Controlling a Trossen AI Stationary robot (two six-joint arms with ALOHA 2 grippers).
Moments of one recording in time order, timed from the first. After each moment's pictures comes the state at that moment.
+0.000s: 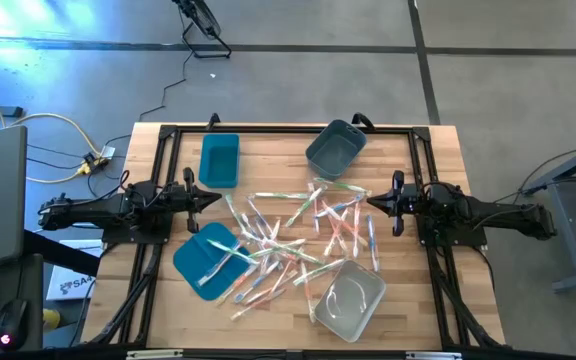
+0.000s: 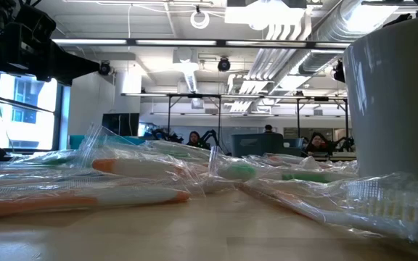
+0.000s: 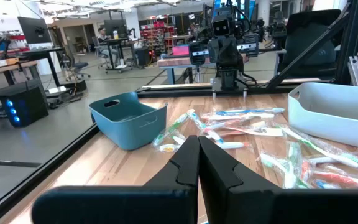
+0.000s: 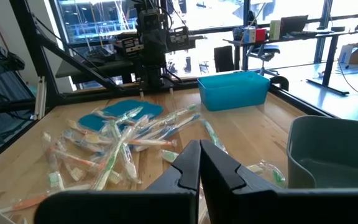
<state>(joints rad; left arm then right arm) 0.05 0.01 0.02 0.02 -0.14 0.10 -0.12 0.09 0.01 0.03 0.00 0.10</state>
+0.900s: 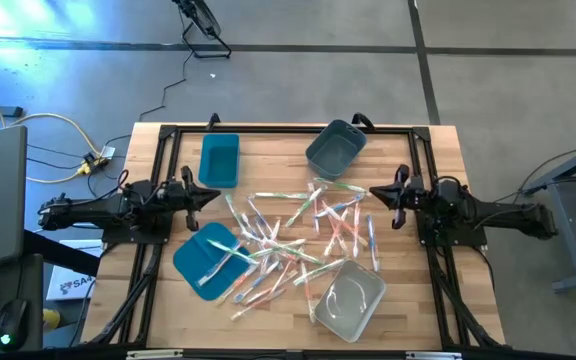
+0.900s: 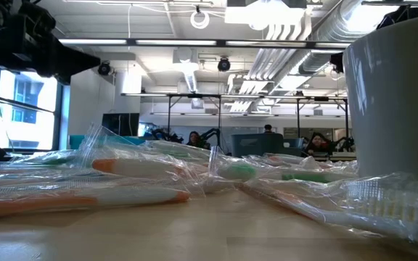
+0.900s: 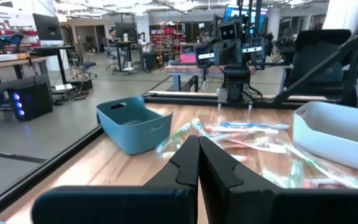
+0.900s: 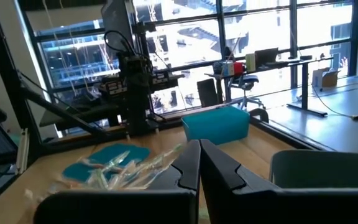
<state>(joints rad) 0.05 0.01 0.05 0.05 -0.20 0.04 -0.12 0.11 0.01 0.20 0.10 0.16</state>
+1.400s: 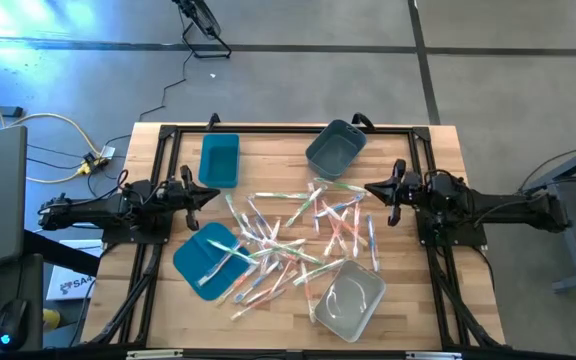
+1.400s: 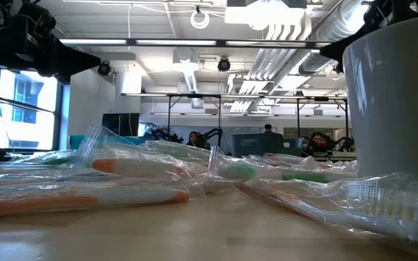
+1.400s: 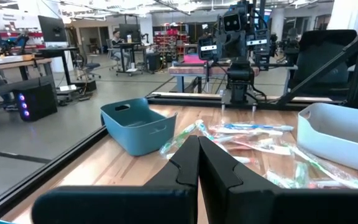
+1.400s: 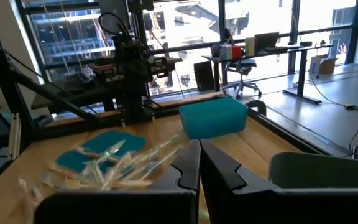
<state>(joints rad) 0.05 0.01 0.05 0.05 -0.20 0.05 -0.12 0.37 0.18 0.20 0.10 0.13</state>
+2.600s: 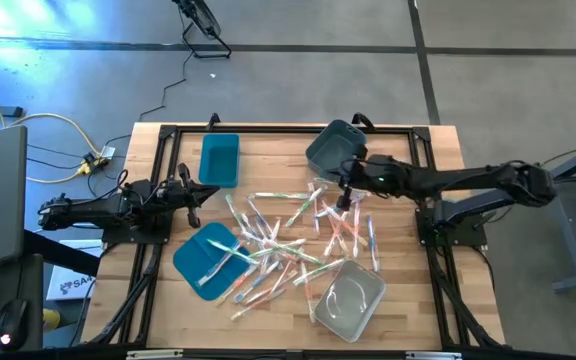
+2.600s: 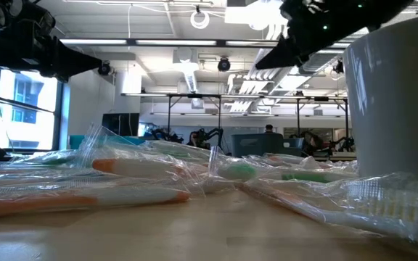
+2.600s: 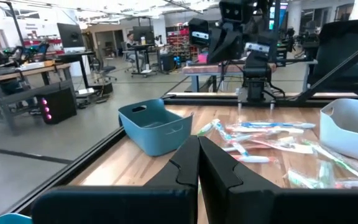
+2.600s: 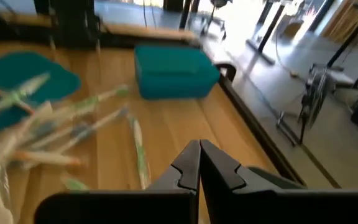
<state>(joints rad) 0.05 0.01 0.05 0.05 -0.26 0.10 -0.16 1.19 0.70 0.10 0.22 -0.14</state>
